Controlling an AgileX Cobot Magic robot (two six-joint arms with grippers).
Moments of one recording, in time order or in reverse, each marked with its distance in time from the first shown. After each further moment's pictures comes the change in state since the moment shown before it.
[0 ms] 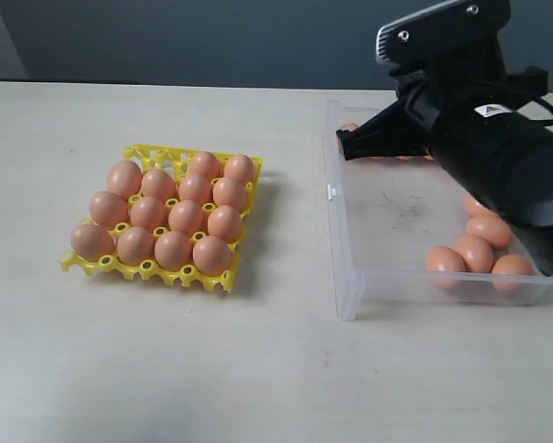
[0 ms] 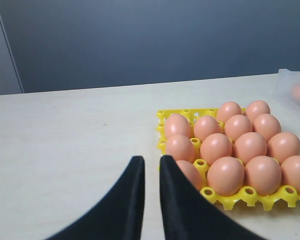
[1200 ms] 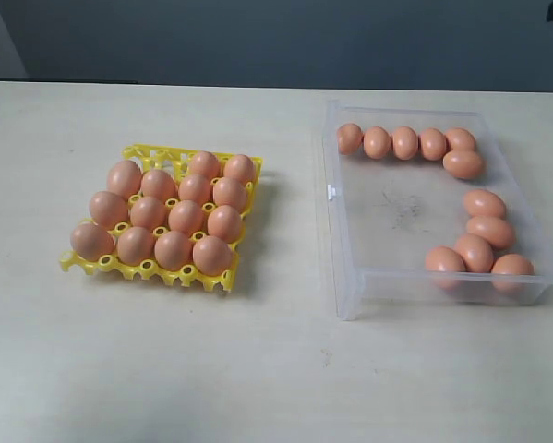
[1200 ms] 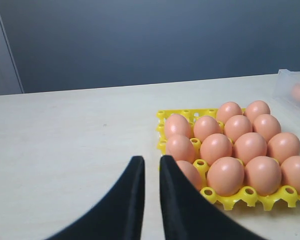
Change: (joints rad) left arm 0.000 0.000 0.000 0.000 0.000 0.000; right arm -0.981 0.515 -0.843 -0.823 1.230 0.906
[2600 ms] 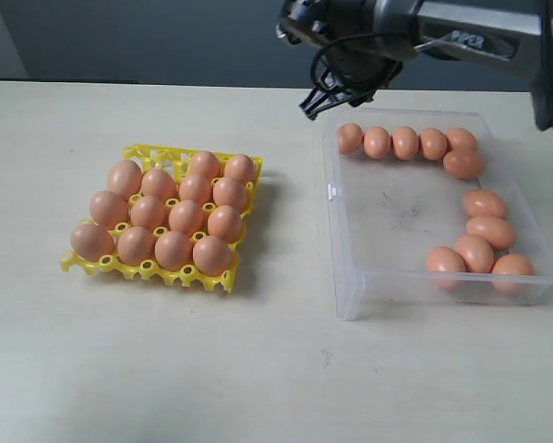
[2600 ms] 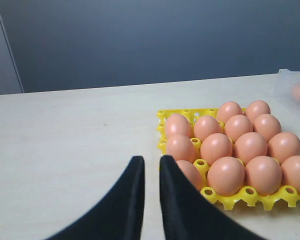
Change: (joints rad) left arm 0.000 0.000 0.000 0.000 0.000 0.000; right arm 0.820 0.291 -0.318 -1.111 0.487 0.652
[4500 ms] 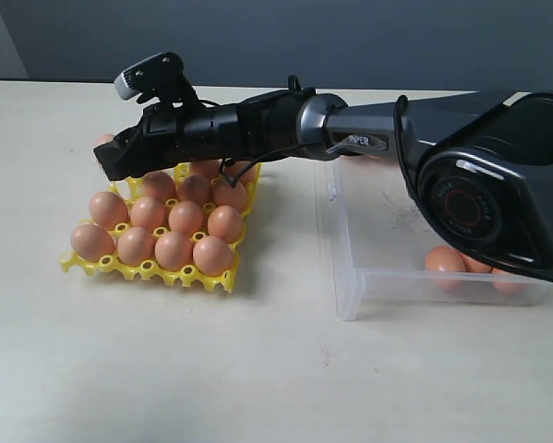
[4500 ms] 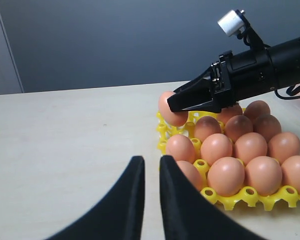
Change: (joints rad) left arm 0.000 0.000 0.000 0.000 0.000 0.000; right arm 0.093 0.273 0.000 2.482 -0.592 -2.139
